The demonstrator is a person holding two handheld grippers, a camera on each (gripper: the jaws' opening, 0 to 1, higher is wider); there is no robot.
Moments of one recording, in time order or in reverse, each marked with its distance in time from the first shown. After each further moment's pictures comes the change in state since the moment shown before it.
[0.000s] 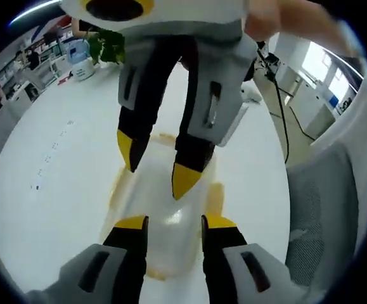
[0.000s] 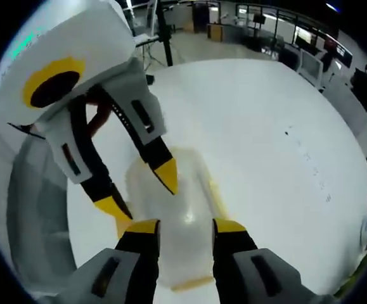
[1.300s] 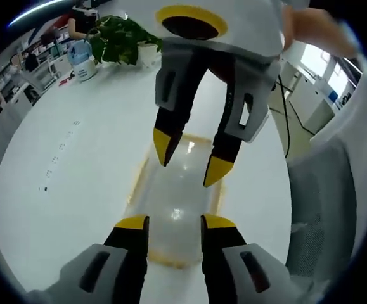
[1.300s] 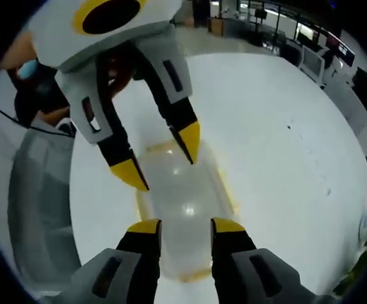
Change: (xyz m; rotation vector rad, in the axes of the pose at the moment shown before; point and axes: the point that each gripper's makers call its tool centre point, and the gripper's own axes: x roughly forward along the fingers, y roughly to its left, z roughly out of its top) left arm -0.015 0.019 -0.003 0.023 0.028 0.000; right arm -0.005 0.012 -0.010 -0.004 0.047 -0.005
